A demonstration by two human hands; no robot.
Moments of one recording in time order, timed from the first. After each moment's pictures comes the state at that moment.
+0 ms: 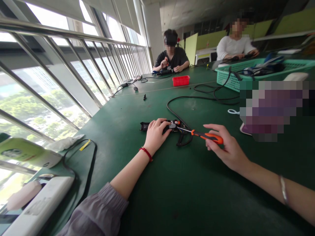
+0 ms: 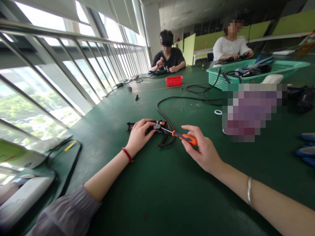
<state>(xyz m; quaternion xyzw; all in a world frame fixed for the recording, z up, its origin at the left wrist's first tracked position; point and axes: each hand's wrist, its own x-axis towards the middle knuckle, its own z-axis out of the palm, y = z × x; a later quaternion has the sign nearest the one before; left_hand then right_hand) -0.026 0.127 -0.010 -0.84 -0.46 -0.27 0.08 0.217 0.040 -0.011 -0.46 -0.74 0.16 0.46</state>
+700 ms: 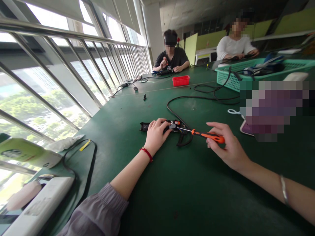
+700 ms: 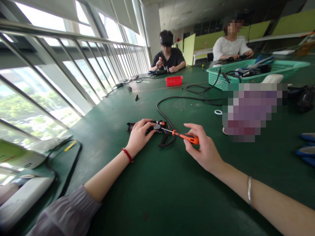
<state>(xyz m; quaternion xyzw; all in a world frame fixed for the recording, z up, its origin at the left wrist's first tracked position) -0.026 0.127 -0.010 -0.84 -0.46 -0.27 0.08 0.216 0.041 -0.011 -0.46 -0.73 0.14 0.48</state>
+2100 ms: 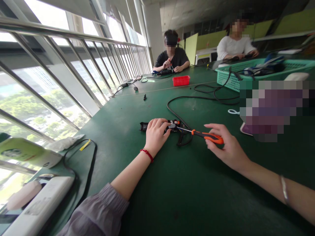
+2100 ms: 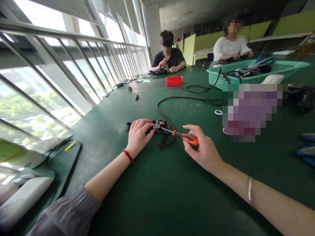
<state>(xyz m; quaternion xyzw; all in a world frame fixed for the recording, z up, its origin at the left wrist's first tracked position) -0.023 0.122 -0.007 -0.83 -0.43 -0.30 0.16 0.216 0.041 -0.010 -0.49 -0.72 0.16 0.45</state>
